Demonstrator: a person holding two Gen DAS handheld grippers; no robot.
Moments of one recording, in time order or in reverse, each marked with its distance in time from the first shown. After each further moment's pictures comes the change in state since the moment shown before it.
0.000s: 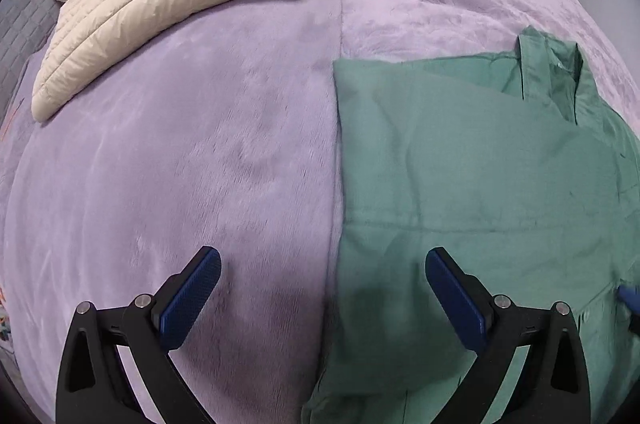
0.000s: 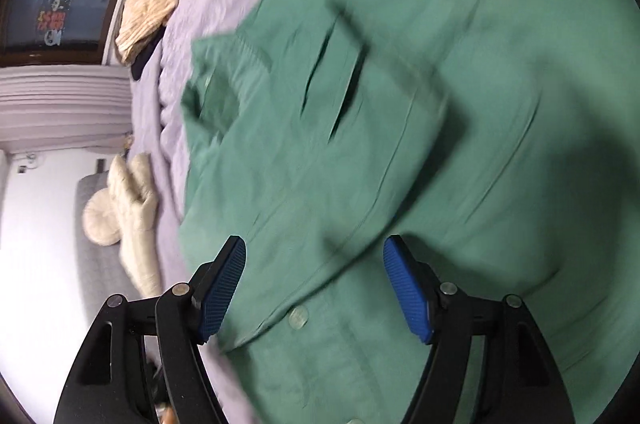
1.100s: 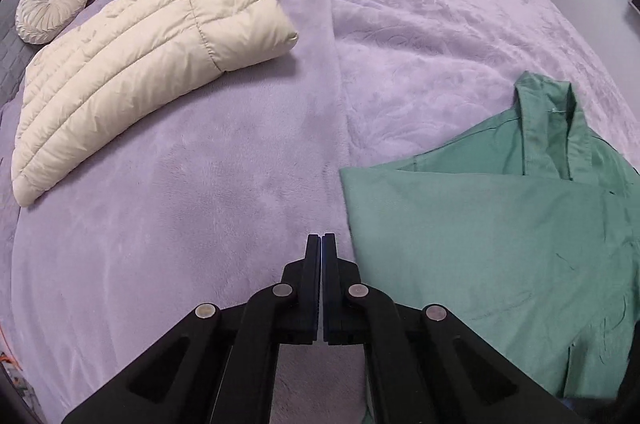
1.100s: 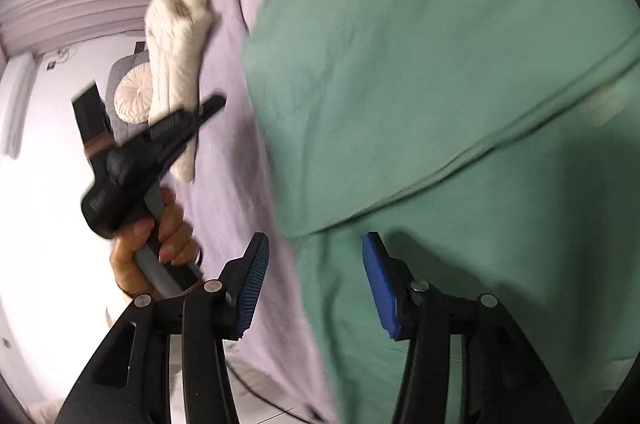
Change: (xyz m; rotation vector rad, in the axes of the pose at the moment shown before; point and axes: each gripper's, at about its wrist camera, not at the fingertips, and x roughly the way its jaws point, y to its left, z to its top) left arm -0.008 0.005 0.087 0.102 -0.033 -0.085; right arm 0.089 0.074 -0.088 -0.238 0.202 0.012
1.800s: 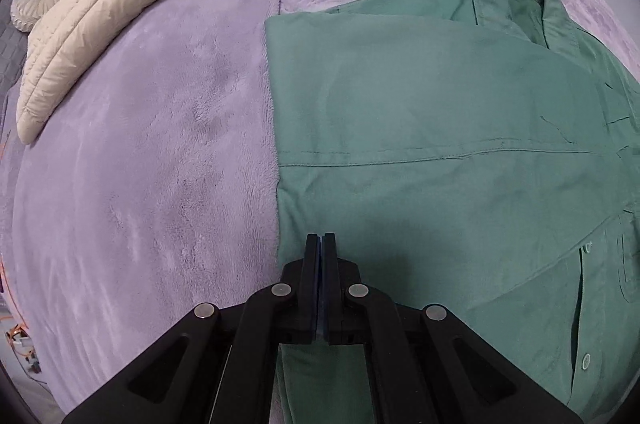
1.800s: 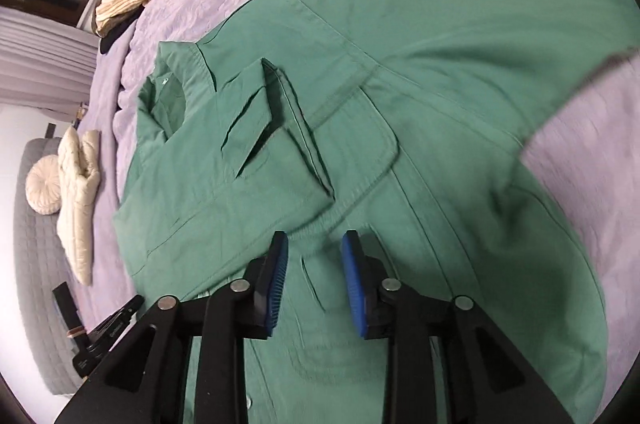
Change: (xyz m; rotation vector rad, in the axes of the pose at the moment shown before) left arm -0.033 -0.074 -0.099 0.039 0.182 0.080; right arm -0.170 -0.108 0.042 0.116 -0.262 -0.361
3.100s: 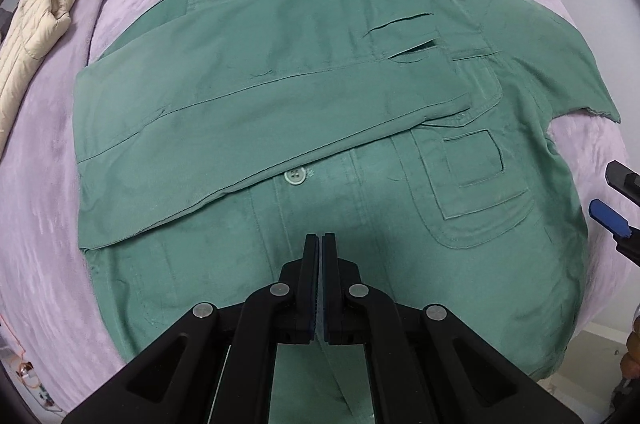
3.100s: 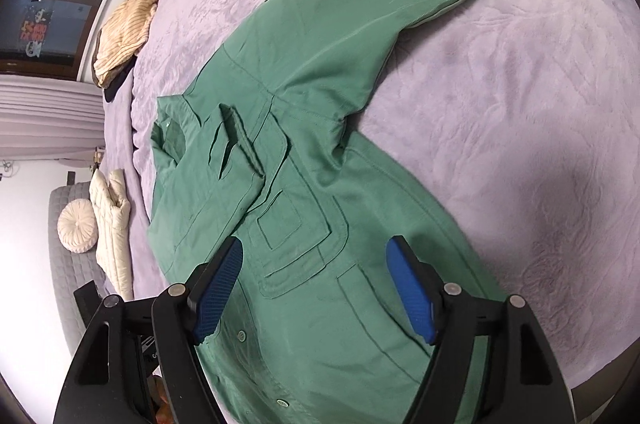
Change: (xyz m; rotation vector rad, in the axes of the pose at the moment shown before) left arm -0.076 -0.210 -0.029 0.194 0.120 -0.178; right arm -0.095 -0.088 -0.018 0.159 -0.014 0.084
